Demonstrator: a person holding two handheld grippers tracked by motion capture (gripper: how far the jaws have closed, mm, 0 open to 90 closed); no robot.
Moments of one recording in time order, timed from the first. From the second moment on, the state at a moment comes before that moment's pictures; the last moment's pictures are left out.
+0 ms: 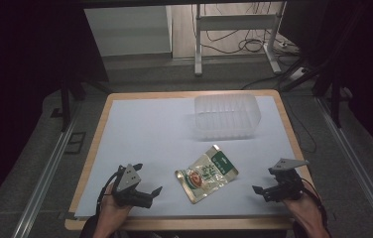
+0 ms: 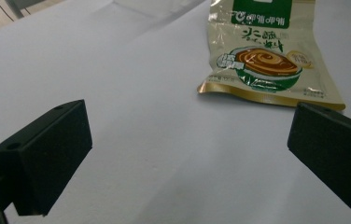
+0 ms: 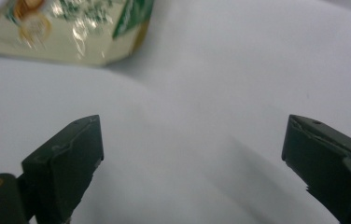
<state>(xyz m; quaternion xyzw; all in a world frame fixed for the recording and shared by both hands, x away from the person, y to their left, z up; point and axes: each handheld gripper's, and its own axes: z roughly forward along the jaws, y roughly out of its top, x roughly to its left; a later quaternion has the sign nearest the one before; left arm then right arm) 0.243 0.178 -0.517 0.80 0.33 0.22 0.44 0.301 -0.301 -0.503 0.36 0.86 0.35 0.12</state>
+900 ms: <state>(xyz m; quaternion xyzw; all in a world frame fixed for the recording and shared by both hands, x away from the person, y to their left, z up) 0.242 0.177 -0.518 0.81 0.32 0.21 0.45 0.306 -0.298 -0.508 0.34 0.86 0.36 0.11</state>
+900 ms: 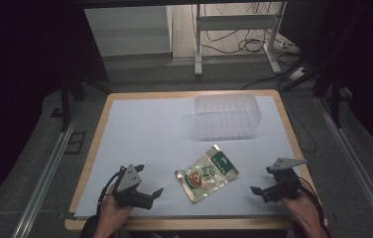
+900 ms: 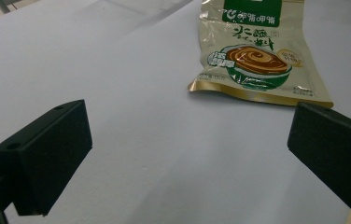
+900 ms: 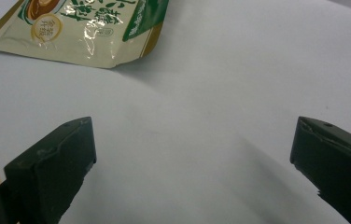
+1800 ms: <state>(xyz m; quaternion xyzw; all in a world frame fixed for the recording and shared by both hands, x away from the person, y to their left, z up) 0.243 0.179 -0.517 0.80 0.33 0.20 0.46 0.311 -0.279 -0.506 0.34 0.86 0.38 0.08</state>
